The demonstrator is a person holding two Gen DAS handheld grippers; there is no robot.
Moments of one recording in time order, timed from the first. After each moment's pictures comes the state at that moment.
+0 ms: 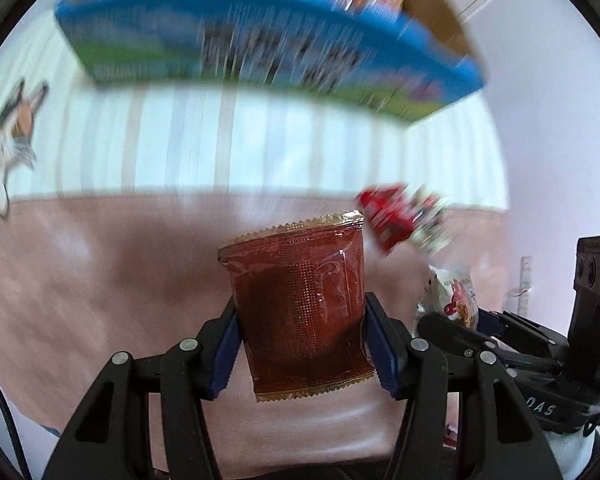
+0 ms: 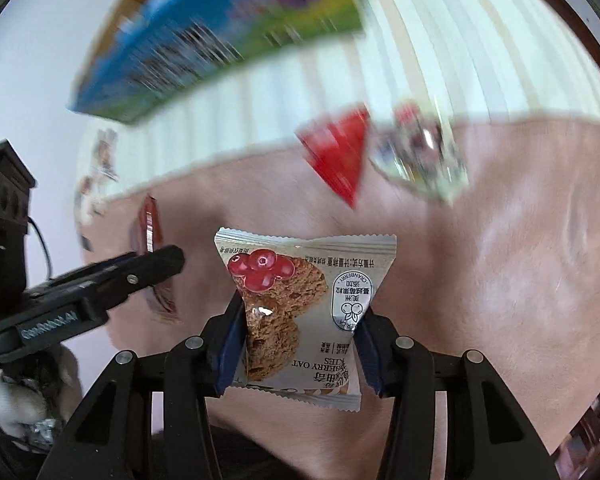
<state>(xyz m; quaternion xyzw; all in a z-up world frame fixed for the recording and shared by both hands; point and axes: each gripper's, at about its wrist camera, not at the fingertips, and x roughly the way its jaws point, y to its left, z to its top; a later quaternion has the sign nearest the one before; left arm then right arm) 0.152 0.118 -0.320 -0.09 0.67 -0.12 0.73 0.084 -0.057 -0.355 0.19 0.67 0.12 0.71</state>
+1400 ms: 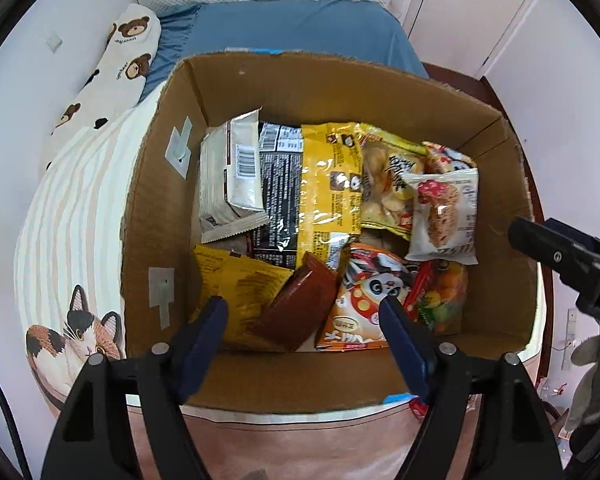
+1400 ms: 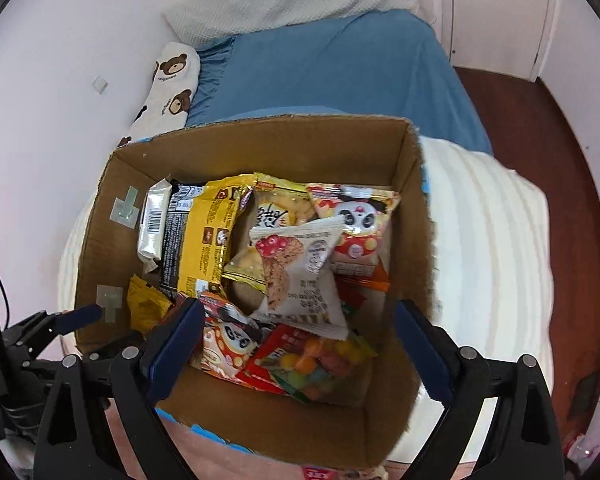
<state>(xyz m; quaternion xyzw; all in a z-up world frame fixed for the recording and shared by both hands) 0.350 0.147 -0.256 -0.01 0.61 -0.04 0.79 0.368 -0.056 -0.246 0.06 0.58 0.08 0.81</state>
